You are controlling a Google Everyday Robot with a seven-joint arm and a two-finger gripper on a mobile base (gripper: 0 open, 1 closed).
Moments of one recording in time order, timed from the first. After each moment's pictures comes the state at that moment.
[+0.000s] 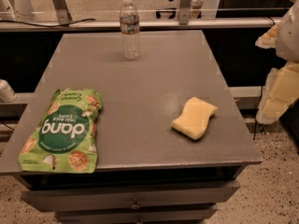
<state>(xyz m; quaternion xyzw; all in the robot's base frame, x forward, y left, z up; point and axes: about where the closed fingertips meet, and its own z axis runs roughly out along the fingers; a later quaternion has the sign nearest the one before) 0.438 -0.217 0.976 -0.60 0.78 -0.03 0.16</state>
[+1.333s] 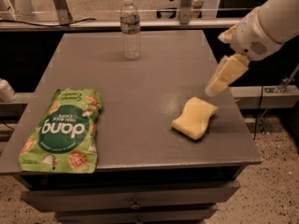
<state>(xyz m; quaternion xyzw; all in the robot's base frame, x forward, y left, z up) 0.550 -0.169 0.934 -0.57 0.77 0.06 0.29</state>
